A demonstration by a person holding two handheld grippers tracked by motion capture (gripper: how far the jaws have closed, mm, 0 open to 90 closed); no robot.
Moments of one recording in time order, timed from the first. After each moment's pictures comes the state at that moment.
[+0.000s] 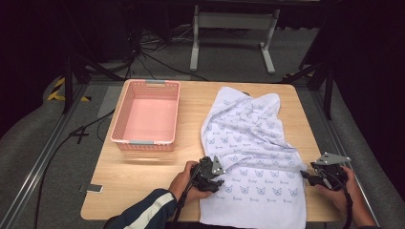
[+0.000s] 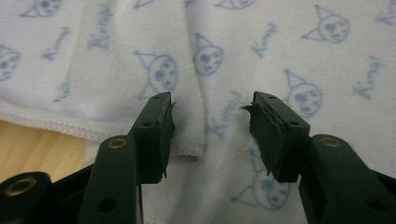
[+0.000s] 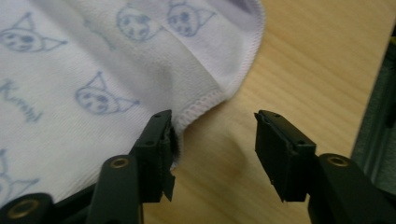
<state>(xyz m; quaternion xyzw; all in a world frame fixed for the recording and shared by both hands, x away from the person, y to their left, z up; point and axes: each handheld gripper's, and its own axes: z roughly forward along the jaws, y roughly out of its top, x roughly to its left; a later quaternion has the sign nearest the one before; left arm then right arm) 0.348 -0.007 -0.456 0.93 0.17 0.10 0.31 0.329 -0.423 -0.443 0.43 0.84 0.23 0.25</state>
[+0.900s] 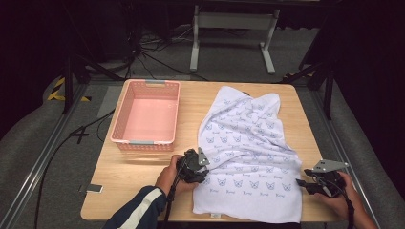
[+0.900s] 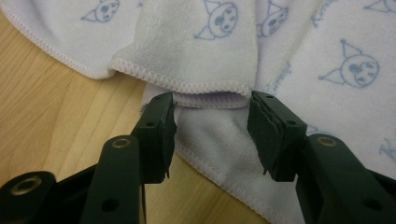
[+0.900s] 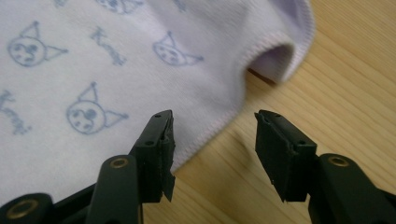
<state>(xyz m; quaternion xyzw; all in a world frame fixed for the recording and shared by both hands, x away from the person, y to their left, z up) 0.363 0.030 -0.455 0.92 0.24 0.14 0.29 0.308 -0.412 -0.443 0.40 0.86 0.24 0.20</state>
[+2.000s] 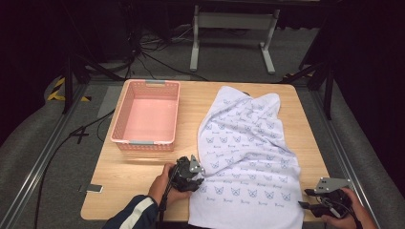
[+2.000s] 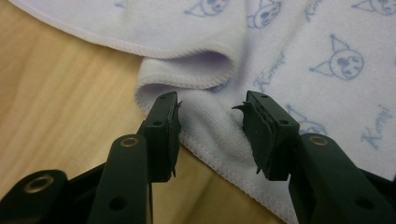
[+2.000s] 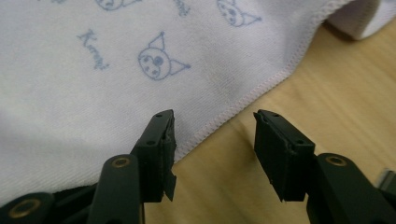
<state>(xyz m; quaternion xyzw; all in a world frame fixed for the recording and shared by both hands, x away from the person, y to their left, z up) 0.333 0.051 -0.456 0.92 0.24 0.09 0.30 0.258 -0.402 -0.439 0.34 0.90 0.23 0.13</state>
